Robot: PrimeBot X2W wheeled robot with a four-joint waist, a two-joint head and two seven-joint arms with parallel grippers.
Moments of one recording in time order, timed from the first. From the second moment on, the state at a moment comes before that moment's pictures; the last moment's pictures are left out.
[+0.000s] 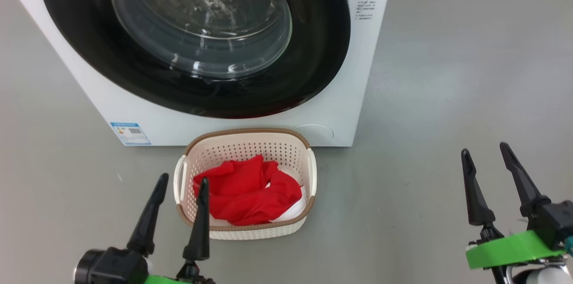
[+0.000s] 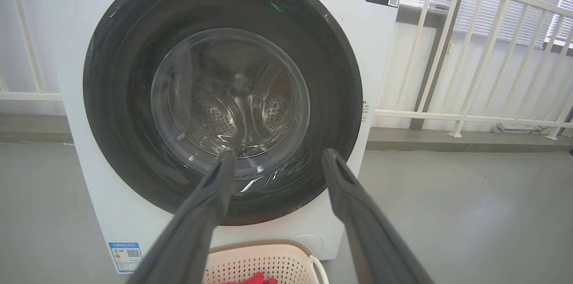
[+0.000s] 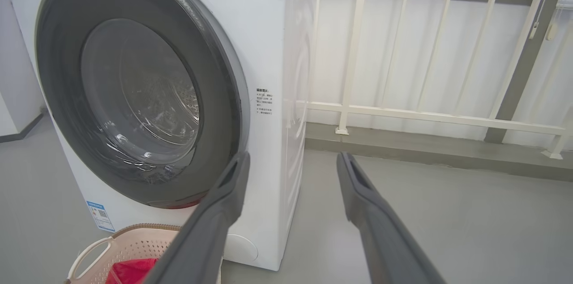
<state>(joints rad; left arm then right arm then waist) -0.04 0.04 -0.16 -0.01 -0.21 0.01 -0.25 -0.03 -0.05 -0.12 0.08 0.13 0.13 -0.26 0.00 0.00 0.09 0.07</state>
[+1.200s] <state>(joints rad) 0.05 0.05 -0.09 0.02 -0.18 0.00 -0.25 0.16 -0.03 -0.12 -0.01 0.19 0.13 -0.26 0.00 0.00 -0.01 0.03</state>
